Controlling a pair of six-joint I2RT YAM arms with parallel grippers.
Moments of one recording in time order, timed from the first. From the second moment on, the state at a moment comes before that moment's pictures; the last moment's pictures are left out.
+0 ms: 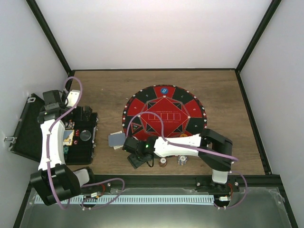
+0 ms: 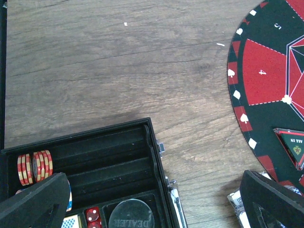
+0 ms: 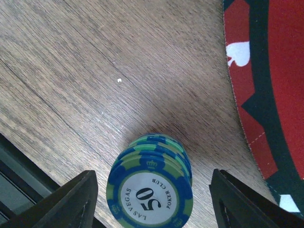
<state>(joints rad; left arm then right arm) 0.32 1.16 1.04 -0.79 0.38 0.38 1.30 1.82 1.21 -0.59 0.05 0.59</state>
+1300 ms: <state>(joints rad) 0.32 1.15 1.04 -0.79 0.36 0.39 1.12 1.79 1.35 -0.67 0.14 0.49</state>
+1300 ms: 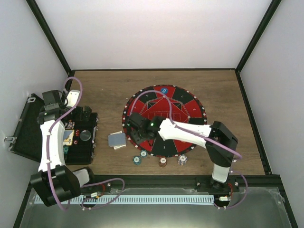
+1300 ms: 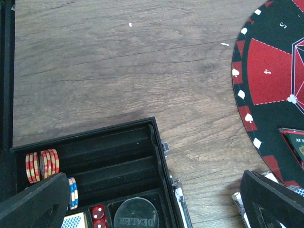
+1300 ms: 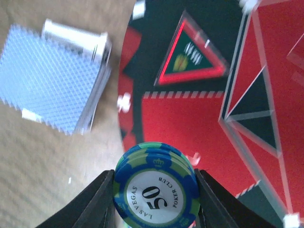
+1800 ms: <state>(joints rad) 0.32 1.15 1.04 -0.80 0.35 0.39 0.99 1.97 1.44 -0.61 0.11 0.40</state>
